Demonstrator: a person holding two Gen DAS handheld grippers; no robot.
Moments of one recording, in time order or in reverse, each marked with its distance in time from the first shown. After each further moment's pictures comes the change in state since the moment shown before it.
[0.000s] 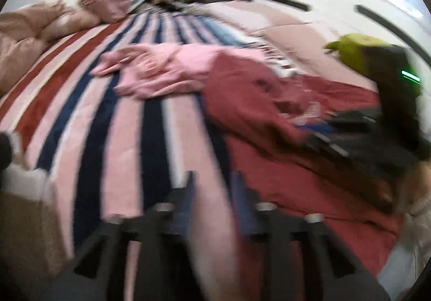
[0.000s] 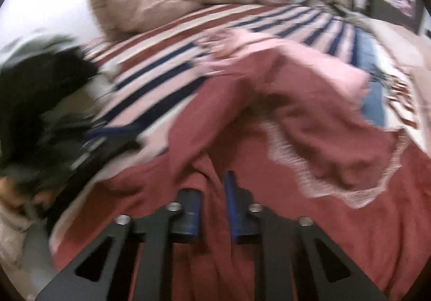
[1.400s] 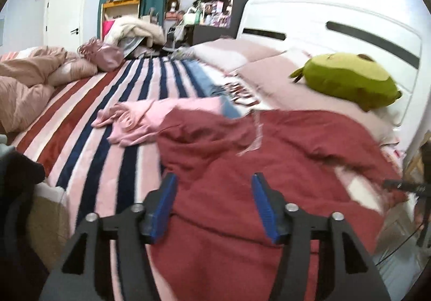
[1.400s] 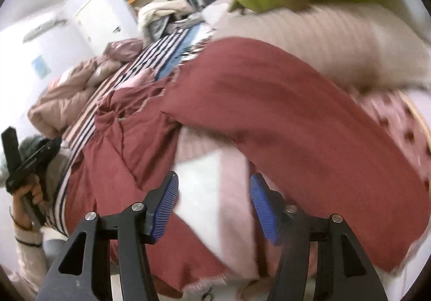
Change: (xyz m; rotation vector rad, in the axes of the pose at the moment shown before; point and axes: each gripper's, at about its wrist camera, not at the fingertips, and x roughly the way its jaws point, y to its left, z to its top) left arm -0.081 -0.098 -0.001 0.065 -0.197 0.082; right arm -0.251 -0.102 -0.266 0.672 -0.237 -0.194
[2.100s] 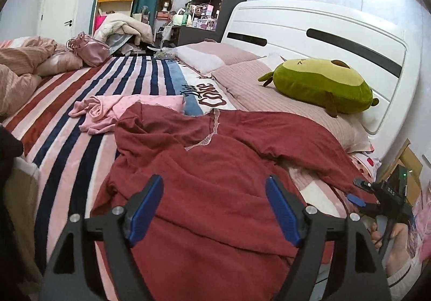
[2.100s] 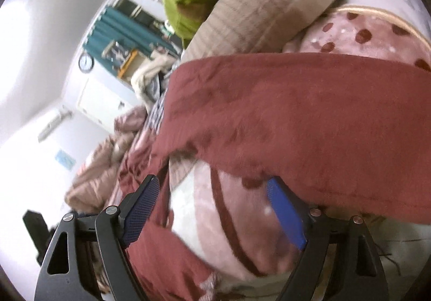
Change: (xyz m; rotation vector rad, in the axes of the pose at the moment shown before) left arm -0.020 -0.058 -0.016 -0.067 -0.012 -0.080; right arm -0.007 -0.074 -0.037 0.399 -0.253 0.198
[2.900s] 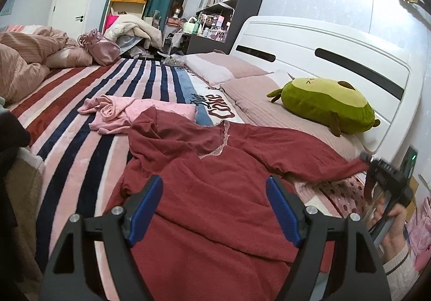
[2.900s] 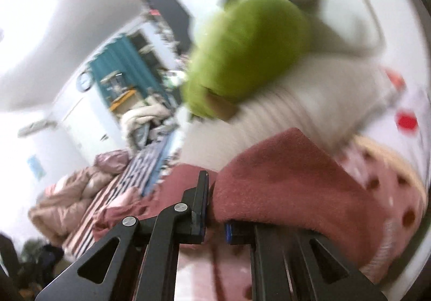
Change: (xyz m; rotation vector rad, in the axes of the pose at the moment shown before) left arm -0.010 0.028 -0.001 -0.072 -0.064 -0.011; right arm -0.016 0.070 0.059 -0.283 -0.339 -0.120
